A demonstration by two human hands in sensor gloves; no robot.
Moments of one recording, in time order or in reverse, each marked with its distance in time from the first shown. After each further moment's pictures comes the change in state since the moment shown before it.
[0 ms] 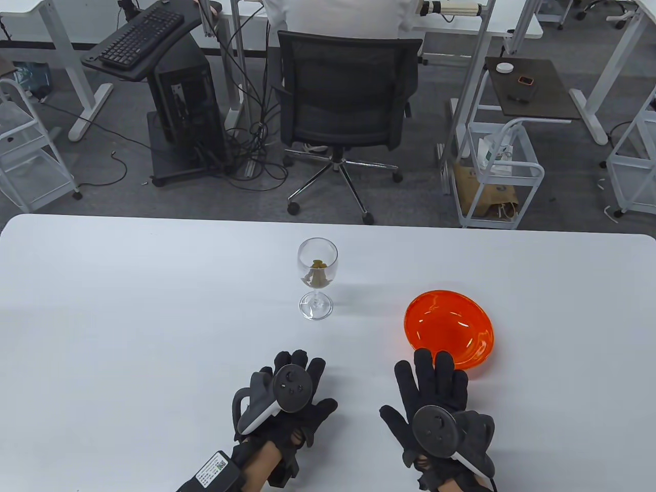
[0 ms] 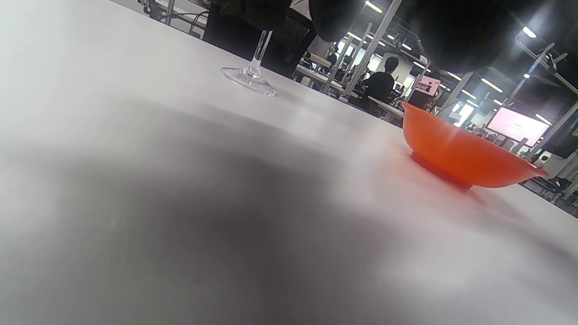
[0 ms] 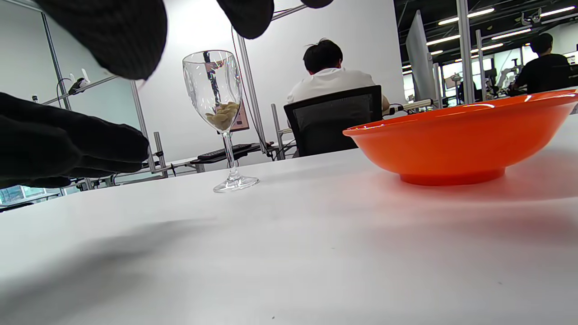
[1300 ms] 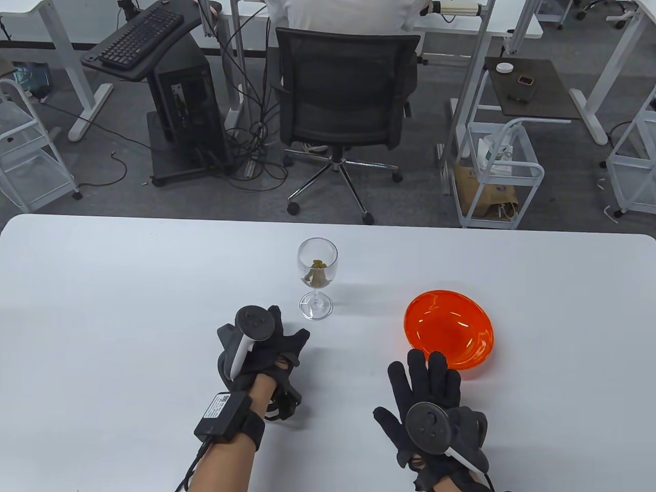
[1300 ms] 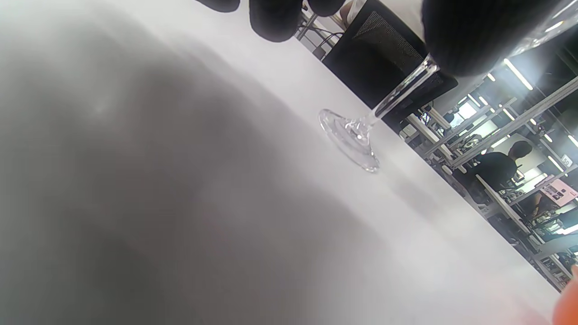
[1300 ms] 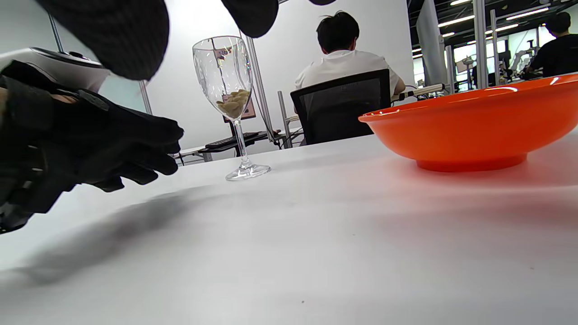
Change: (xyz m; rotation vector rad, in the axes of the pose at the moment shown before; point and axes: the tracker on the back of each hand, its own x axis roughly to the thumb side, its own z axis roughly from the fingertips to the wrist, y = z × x) left_hand -0.066 0.019 -0.087 0.034 0.384 0.369; right_hand 0.006 0.007 -0.004 0.047 -0.016 -0.014
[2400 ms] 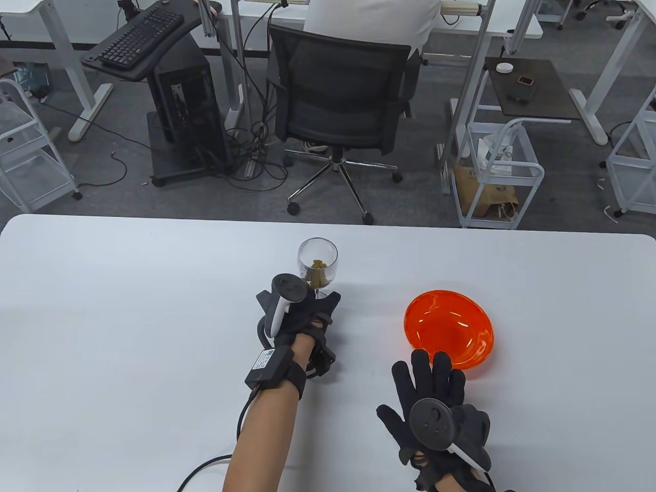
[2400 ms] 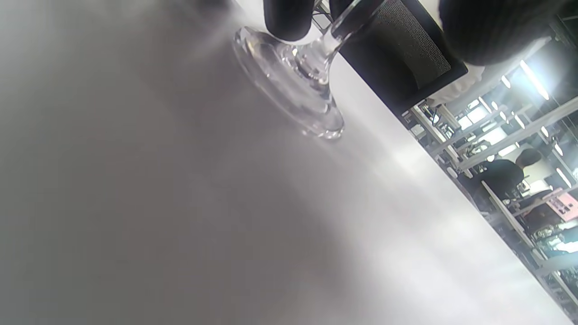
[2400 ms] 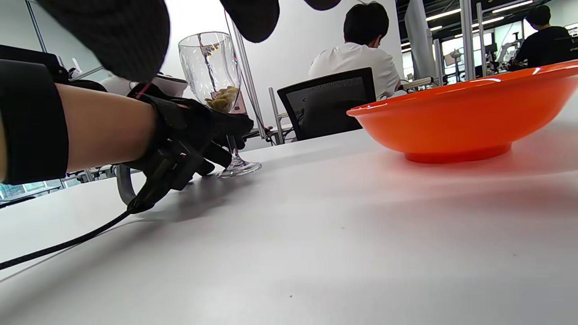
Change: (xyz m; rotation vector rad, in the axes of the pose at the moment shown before) left_hand 0.050 -0.033 -0.082 -0.012 0.031 0.080; right_hand -0.006 0.002 -0.002 0.018 0.035 -0.018
